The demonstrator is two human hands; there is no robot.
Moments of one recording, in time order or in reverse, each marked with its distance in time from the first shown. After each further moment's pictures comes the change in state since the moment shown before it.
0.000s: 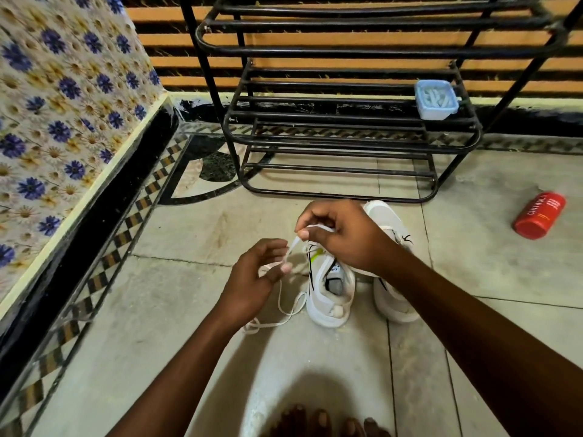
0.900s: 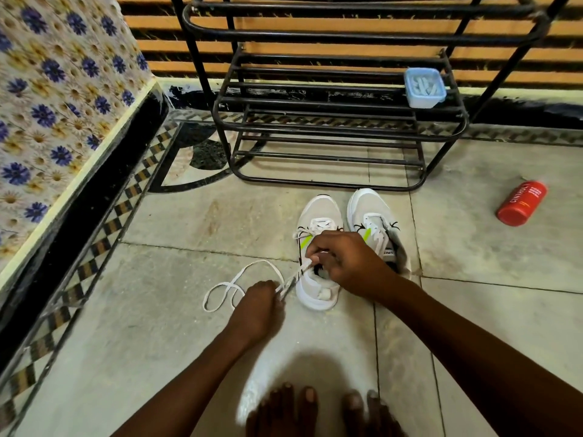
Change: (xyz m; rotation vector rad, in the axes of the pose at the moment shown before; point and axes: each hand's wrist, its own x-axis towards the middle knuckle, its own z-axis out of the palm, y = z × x) left_hand -0.029 -0.080 0.038 0.735 -0.243 -0.153; right_hand -0.060 0.035 0.020 -0.243 -0.002 0.060
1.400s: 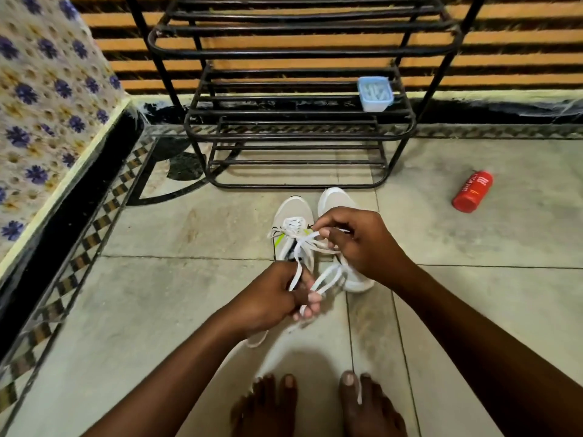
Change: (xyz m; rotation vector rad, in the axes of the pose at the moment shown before) left_hand -0.058 0.134 -0.063 -0.732 -0.313 0.169; right_hand -0.048 -0.018 -0.066 0.169 0.265 0.071
